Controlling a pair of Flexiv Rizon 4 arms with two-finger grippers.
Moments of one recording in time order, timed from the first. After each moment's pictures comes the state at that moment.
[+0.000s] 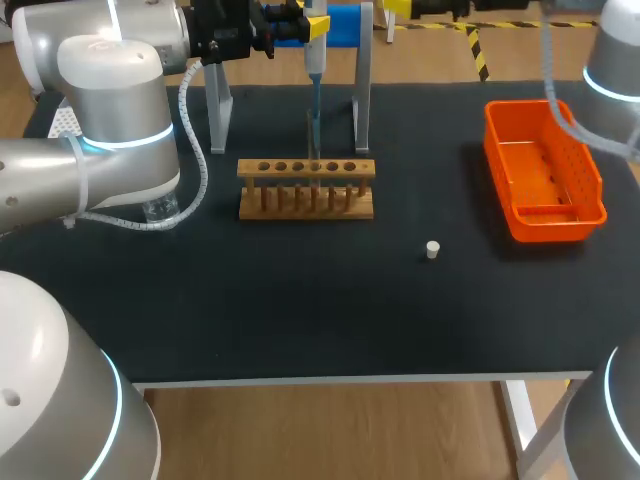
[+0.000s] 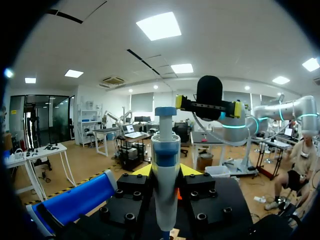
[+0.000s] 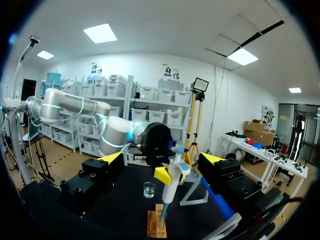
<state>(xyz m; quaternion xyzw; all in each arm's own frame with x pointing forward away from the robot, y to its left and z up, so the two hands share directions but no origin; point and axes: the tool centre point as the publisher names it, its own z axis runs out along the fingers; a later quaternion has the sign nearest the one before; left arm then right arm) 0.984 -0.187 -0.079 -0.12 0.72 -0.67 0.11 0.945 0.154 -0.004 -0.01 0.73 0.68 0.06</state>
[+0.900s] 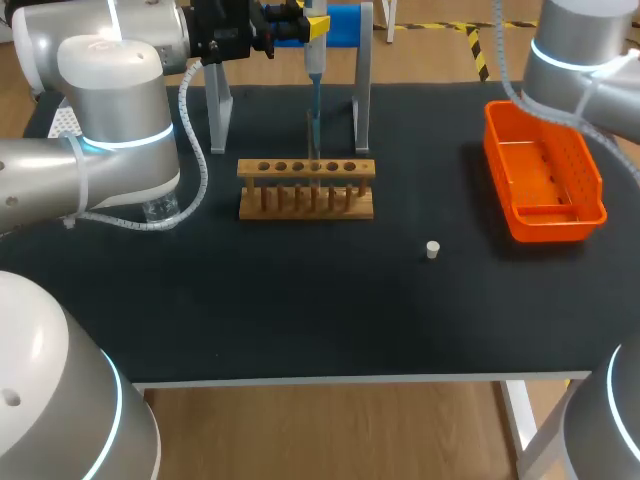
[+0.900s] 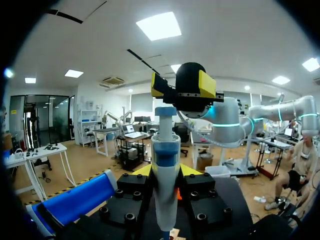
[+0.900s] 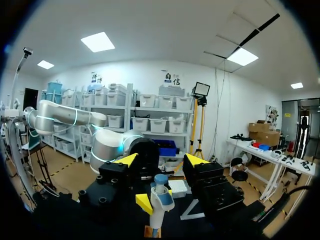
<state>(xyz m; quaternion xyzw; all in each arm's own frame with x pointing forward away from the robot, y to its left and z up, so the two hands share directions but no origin) 0.984 -0.187 -0.079 -0.12 0.72 -0.67 0.11 0.981 0.208 0.017 -0.01 0.71 0.70 0.03</state>
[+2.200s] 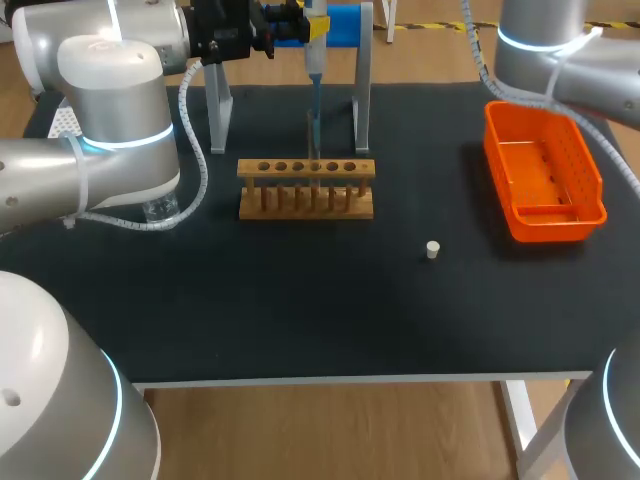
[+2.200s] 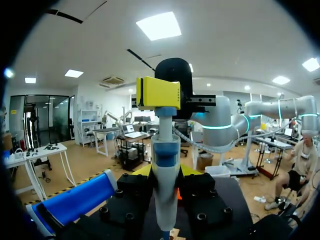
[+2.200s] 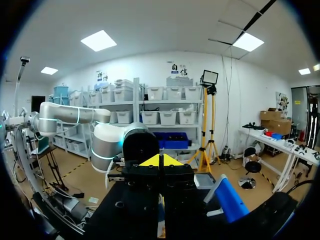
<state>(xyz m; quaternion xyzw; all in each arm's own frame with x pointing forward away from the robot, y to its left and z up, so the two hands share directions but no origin) 0.984 -0.187 -0.079 -0.13 0.72 -0.67 0.11 0.991 0.250 -0.009 -0.02 0.73 0.68 -0.03</state>
